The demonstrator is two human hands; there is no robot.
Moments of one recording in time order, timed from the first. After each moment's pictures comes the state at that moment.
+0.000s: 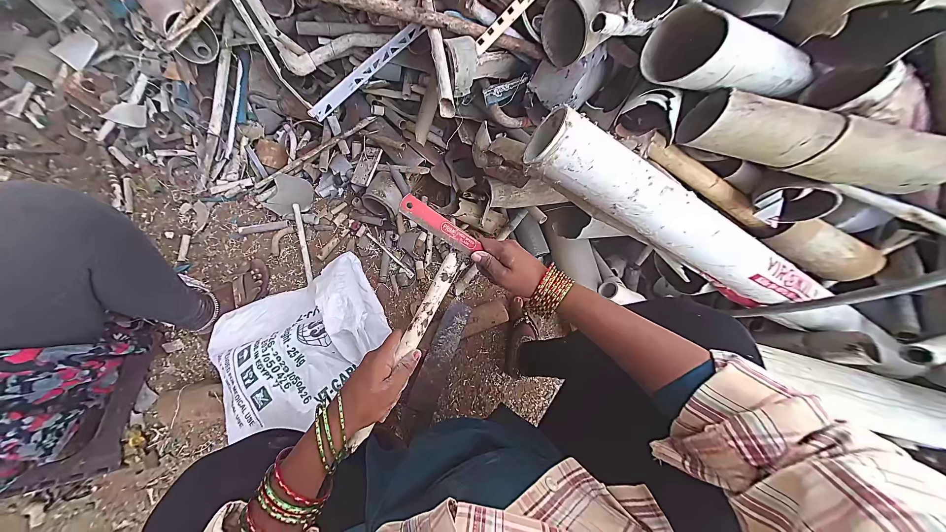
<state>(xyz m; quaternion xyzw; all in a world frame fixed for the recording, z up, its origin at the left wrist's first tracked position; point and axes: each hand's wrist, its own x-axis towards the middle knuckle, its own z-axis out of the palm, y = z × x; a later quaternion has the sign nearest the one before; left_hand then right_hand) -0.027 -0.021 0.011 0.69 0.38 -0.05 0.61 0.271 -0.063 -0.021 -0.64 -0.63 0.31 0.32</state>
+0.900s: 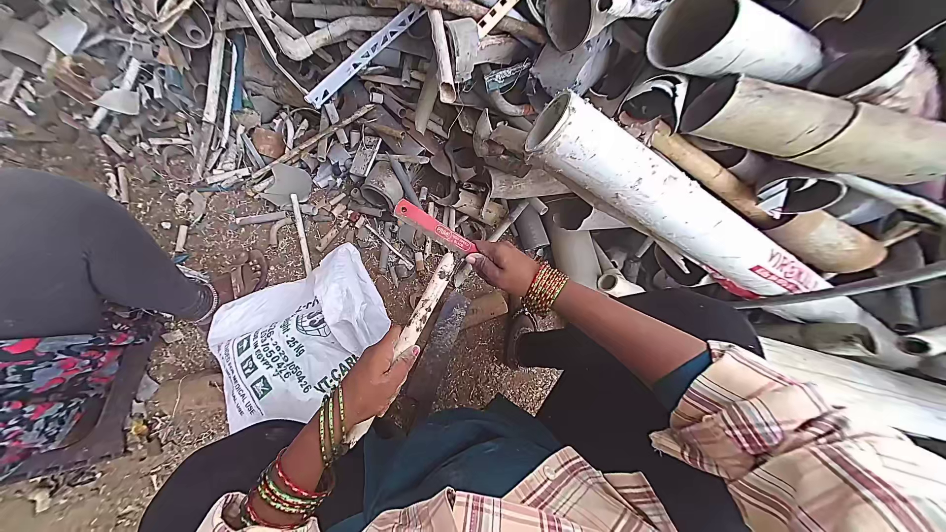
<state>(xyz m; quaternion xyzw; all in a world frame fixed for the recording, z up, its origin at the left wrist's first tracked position) -0.030 -0.026 0.014 0.67 0.39 -0.08 0.63 0.260 -0.067 -0.021 -0.66 -0.62 0.35 0.24</state>
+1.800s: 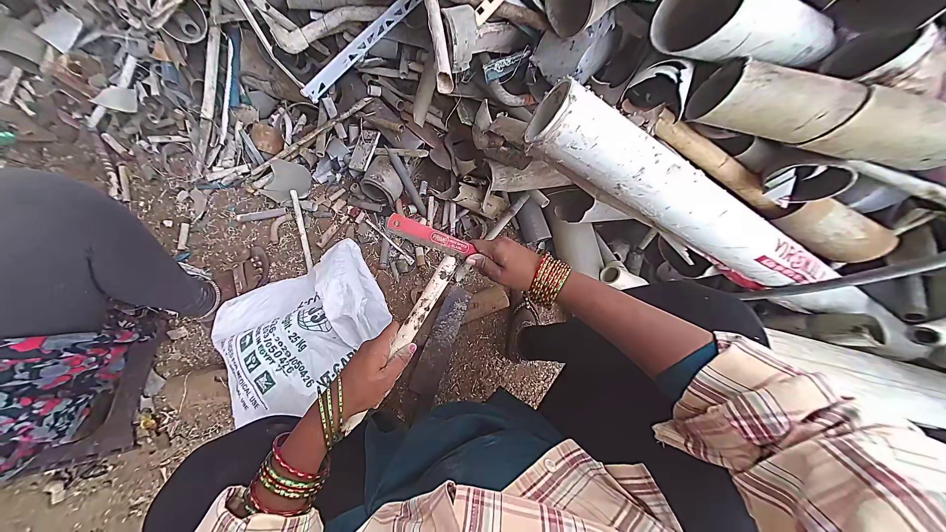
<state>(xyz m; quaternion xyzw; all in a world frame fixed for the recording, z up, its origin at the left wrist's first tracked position) -0.037 -0.019 0.002 0.73 0.36 -0.10 0.57 0.265 -0.071 -0.022 -0.61 -0.69 0.32 0.22</state>
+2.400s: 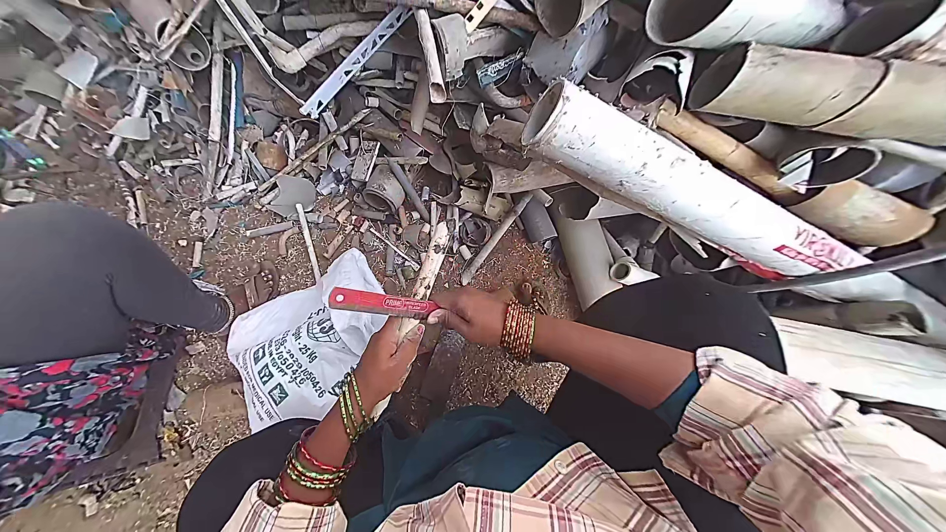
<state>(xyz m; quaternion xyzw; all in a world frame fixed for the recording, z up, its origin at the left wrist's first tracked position) -0.014 -0.020 0.000 0.68 0.39 0.06 0.62 0.194 -0.077 0.003 -0.56 -0.69 0.43 0.17</state>
